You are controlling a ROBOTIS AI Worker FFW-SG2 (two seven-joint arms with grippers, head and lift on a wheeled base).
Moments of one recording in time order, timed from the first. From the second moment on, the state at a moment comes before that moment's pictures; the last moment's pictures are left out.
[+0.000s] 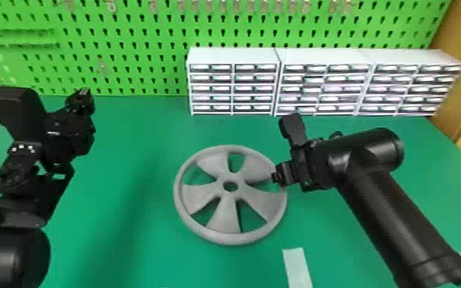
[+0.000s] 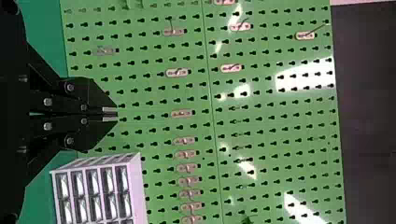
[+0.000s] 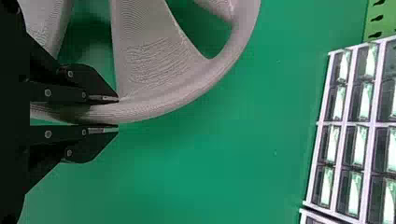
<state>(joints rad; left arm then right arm) 0.00 0.24 0.09 -1.93 0.14 0.21 -0.04 -0.65 -0.06 0.34 -1.12 -0.16 1.08 0.13</state>
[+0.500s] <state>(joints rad) 0.00 0.24 0.08 -1.93 0.14 0.21 -0.04 -0.66 -0.06 0.35 -1.08 -0.11 1.08 0.16</state>
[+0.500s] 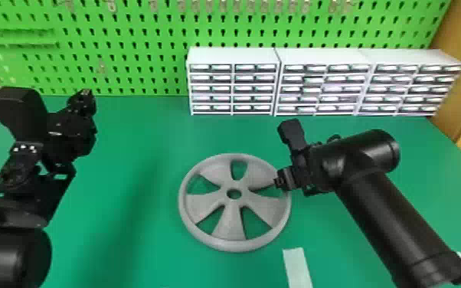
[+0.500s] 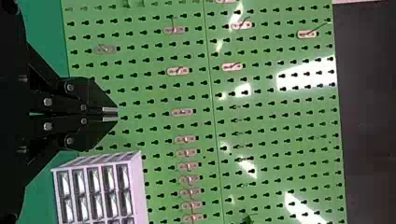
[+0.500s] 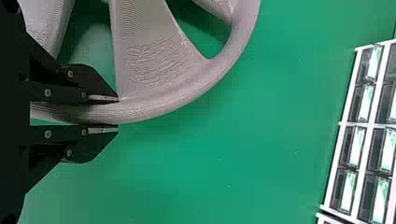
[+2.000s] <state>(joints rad) 0.00 0.24 0.08 -1.92 0.14 0.21 -0.05 -0.65 -0.06 0.29 -1.05 -0.15 0.99 0.16</state>
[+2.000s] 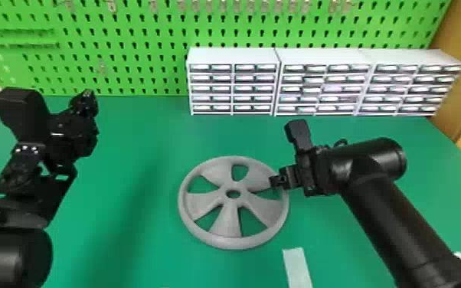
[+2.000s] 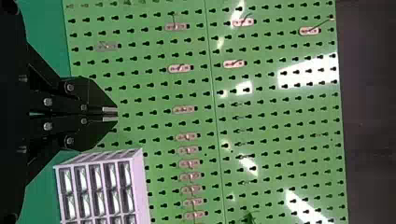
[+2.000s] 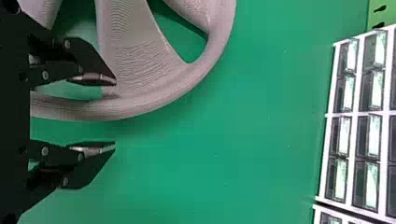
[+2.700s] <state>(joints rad) 0.01 0.24 0.08 -1.92 0.15 0.21 -0.07 -0.59 -0.07 0.11 -1.08 -0.23 0.82 0.16</state>
